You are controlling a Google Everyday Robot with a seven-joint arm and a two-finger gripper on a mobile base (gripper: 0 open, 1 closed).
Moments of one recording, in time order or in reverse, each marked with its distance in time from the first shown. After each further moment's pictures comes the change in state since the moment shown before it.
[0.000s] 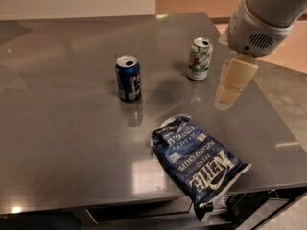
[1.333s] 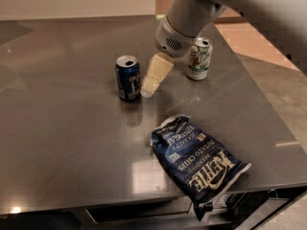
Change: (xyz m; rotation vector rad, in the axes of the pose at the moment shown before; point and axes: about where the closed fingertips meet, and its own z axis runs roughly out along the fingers) arm -0.139 -0.040 0.093 -0.062 -0.209 0.057
